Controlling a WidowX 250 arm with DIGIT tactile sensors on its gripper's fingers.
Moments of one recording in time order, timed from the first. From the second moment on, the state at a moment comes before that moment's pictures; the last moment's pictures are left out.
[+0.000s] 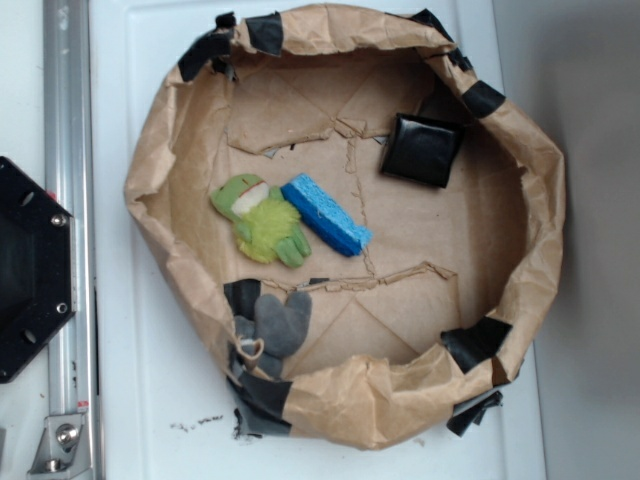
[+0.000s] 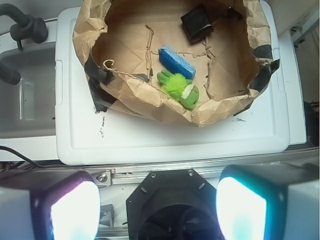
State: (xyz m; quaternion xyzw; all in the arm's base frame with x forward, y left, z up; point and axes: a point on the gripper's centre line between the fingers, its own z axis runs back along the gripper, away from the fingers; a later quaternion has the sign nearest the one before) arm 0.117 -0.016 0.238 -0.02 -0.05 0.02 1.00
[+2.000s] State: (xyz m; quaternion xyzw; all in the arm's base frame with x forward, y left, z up) arm 0.247 -0.004 0.146 -0.05 -0.22 0.22 0.95
